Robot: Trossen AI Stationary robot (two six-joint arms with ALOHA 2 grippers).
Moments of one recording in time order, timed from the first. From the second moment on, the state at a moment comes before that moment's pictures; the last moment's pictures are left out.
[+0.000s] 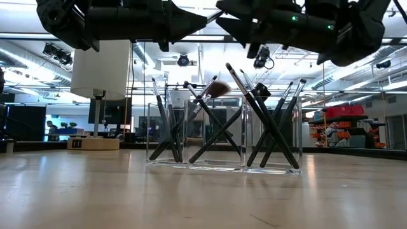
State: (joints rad) left arm -0.05 1.47 0.58 1.06 -0.18 0.13; right arm 0.07 1.63 0.58 1.36 0.12 0.06
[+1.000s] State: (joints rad) left arm -0.05 1.47 0.58 0.95 -0.16 0.12; right arm 0.07 1.50 0.68 0.89 0.16 0.01
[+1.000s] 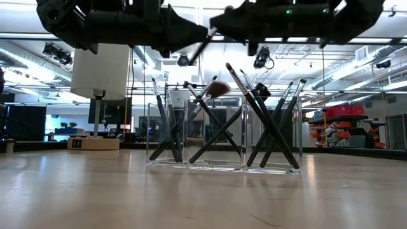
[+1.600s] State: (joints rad) left arm -0.05 1.31 0.58 0.43 -0.57 0.02; right arm 0.09 1.18 0.85 0.04 0.04 0.14
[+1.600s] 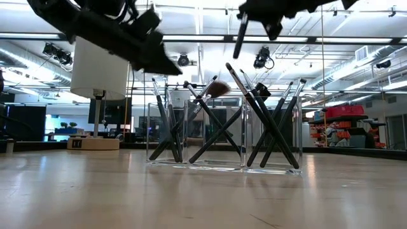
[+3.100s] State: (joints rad) left arm -0.05 1.27 0.58 0.13 -0.64 -0.21; right arm 0.17 1.71 0.86 0.39 -0.12 0.12
